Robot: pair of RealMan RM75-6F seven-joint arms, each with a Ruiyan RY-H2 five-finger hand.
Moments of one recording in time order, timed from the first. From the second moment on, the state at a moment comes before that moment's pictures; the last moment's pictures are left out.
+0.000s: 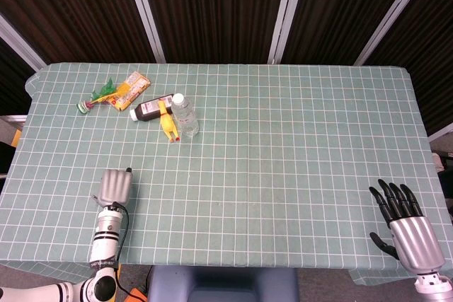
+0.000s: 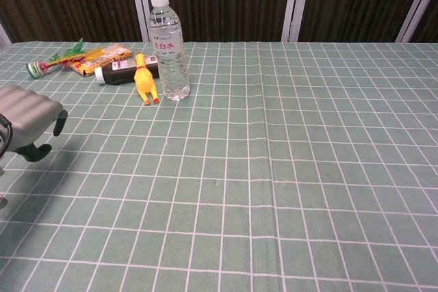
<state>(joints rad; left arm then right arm) -0.53 -1.69 -0.16 -1.49 0.91 1.34 1.23 -0.02 -1.12 -0.04 -1.62 -1.75 1.61 -0.16</state>
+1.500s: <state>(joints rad) -0.56 -1.72 -0.11 -1.30 0.90 1.27 1.11 -0.02 -1.13 -0.04 -1.62 -1.74 1.61 -0.18</state>
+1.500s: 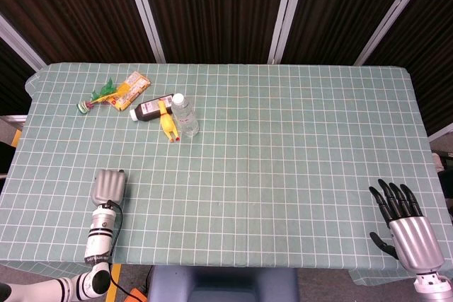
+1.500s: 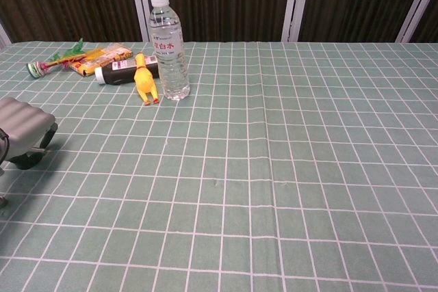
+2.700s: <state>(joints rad) -0.50 -1.62 -0.12 -1.40 1.07 1.27 0.65 -0.02 -1.13 -0.04 -1.63 -1.74 1.59 -0.19</state>
